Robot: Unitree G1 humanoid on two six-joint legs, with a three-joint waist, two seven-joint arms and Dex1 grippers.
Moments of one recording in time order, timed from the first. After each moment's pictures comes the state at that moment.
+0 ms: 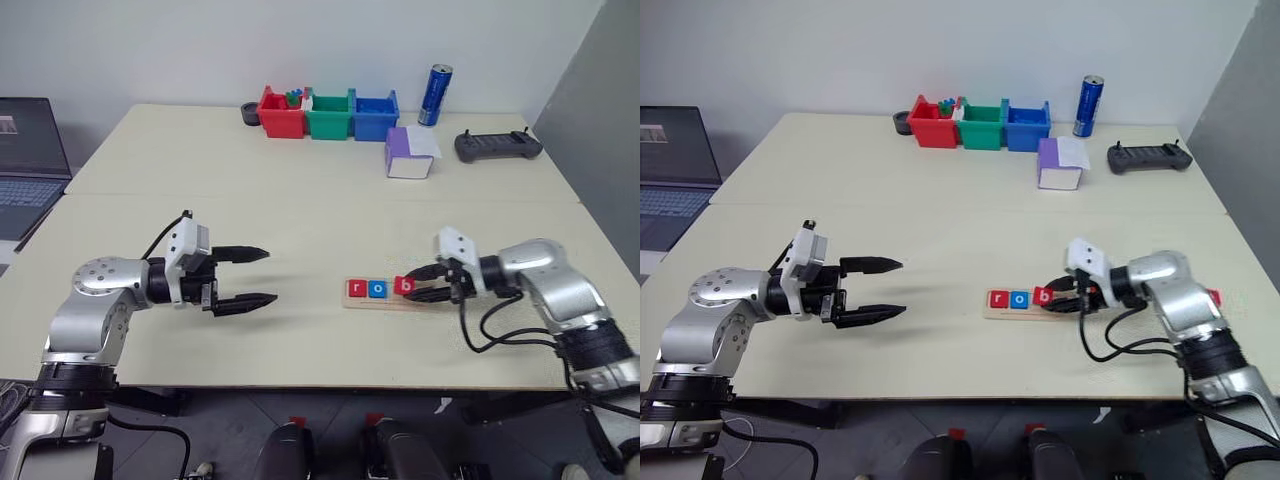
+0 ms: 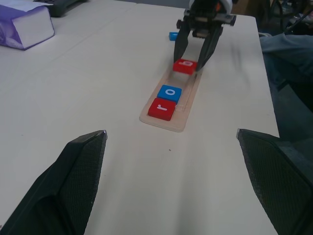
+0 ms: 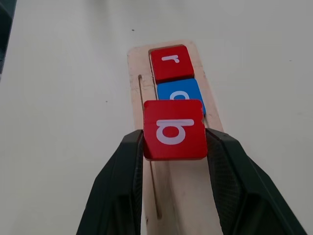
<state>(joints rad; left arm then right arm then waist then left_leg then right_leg) -0.36 0.77 0.10 0.07 -0.49 0.28 -1.37 -0.64 -0.64 0.28 0.25 0.12 0.35 1.29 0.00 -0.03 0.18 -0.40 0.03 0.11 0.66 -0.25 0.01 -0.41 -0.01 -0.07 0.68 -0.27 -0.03</state>
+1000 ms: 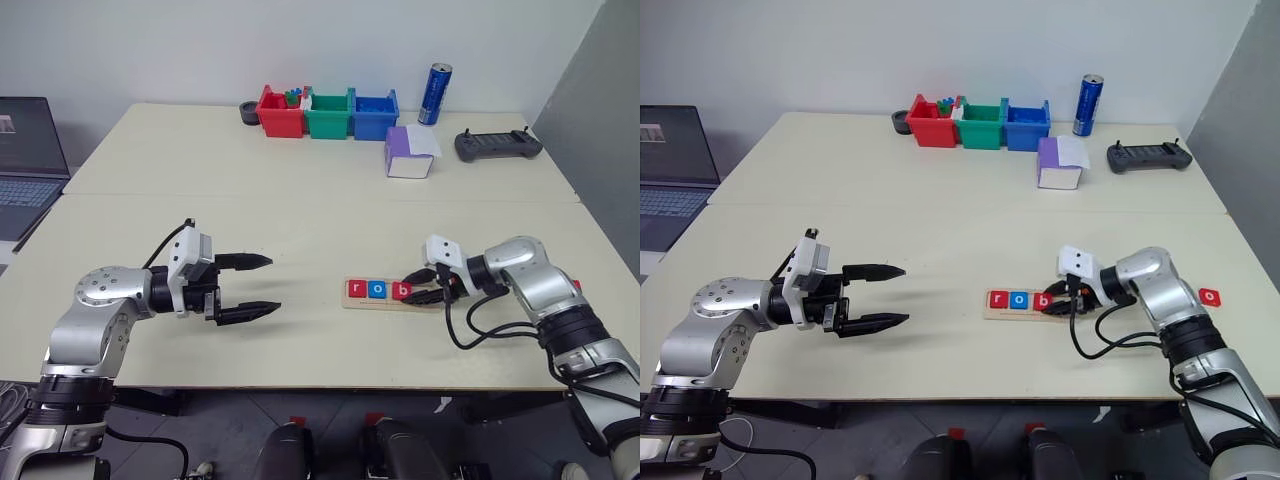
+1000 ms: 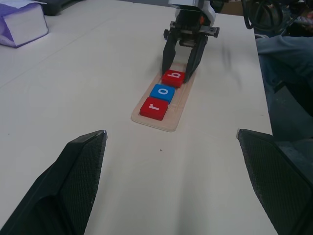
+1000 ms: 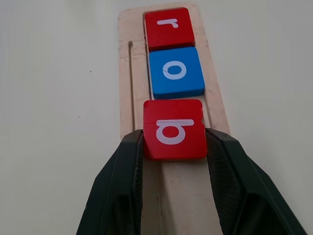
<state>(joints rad) -0.30 0.77 0.11 0.01 -0.50 0.29 -1.34 -0.70 -0.61 0.32 0.40 0.05 0.22 1.35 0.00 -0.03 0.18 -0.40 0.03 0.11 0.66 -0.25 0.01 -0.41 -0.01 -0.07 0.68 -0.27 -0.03</state>
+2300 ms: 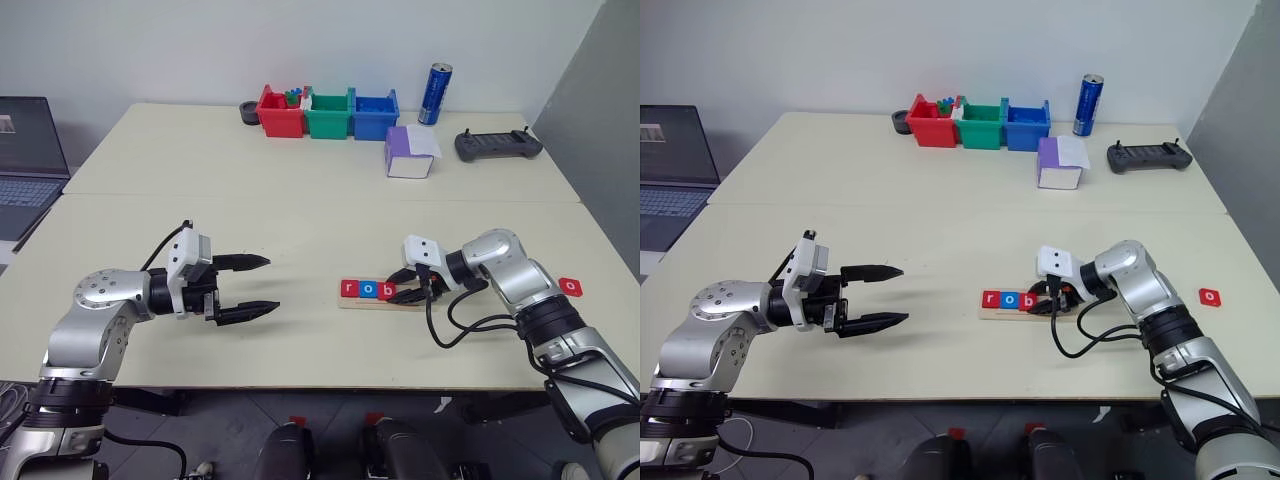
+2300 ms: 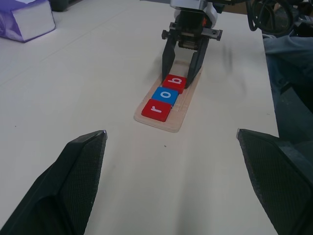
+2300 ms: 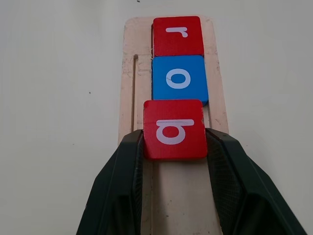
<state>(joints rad) -0.29 0.78 0.11 0.01 -0.51 0.29 -1.32 -0.76 -0.55 0.36 0.44 -0.02 0.19 1.36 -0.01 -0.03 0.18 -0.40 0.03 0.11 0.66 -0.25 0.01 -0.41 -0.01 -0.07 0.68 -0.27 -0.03</state>
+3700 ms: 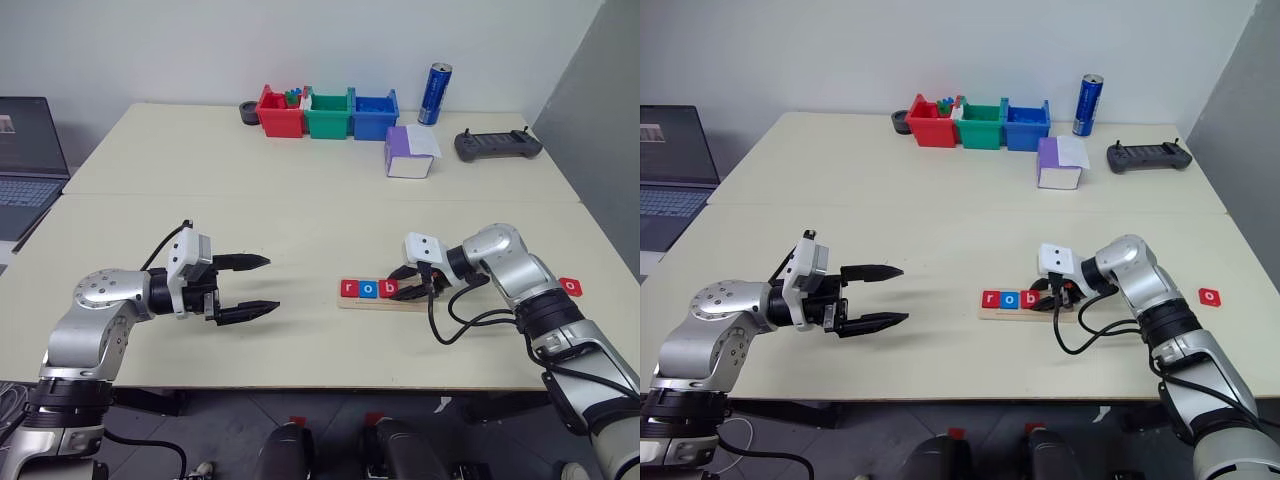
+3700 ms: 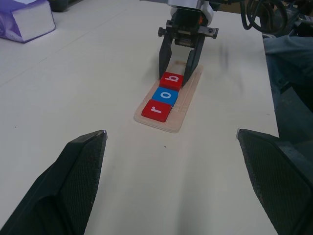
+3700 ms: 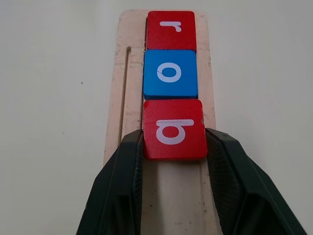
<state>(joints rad) -0.29 0.78 0.11 0.01 -0.51 0.29 -1.32 -0.80 -0.54 0.35 0.50 -0.04 0.13 1.39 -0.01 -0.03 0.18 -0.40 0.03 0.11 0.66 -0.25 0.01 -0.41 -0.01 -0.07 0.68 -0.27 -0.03</state>
